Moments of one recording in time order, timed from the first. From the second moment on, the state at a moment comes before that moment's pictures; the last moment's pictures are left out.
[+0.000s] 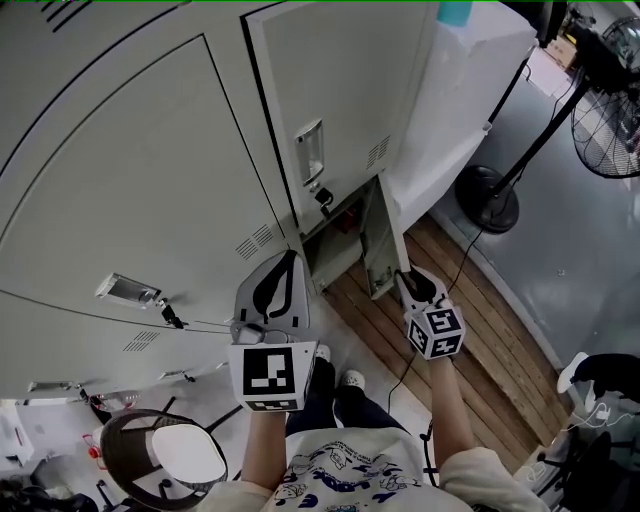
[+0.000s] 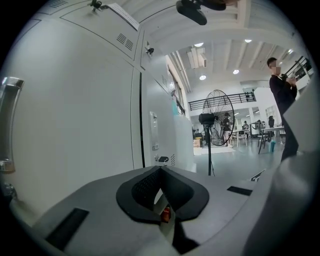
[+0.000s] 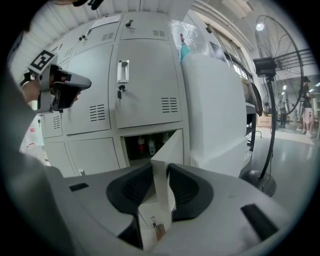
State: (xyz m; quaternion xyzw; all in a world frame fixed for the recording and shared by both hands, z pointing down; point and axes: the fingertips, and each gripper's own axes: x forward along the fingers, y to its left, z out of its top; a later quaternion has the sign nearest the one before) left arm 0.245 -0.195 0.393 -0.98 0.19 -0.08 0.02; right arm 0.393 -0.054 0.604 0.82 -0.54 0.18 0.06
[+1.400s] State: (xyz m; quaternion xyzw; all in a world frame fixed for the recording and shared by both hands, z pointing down) left arm 0.158 -0.241 0.387 -0.95 0.29 -0.07 0.01; right arm 0.331 -0.138 0.605 0.76 -0.62 0.17 0.10
